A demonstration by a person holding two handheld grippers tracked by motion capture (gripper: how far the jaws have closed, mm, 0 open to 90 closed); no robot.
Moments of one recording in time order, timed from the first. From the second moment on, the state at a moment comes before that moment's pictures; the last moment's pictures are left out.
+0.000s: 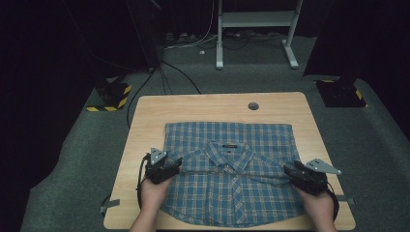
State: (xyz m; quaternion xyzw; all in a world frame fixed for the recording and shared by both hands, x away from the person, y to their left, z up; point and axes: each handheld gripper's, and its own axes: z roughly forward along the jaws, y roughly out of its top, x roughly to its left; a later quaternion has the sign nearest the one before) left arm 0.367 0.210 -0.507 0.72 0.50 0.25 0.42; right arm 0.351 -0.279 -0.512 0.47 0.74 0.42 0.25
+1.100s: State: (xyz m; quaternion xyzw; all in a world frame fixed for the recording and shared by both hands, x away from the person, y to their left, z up) left arm 0.410 0.147 -0.518 0.75 0.48 0.21 0.40; right arm 0.406 -0.202 -0.513 0.43 0.77 0.42 0.21
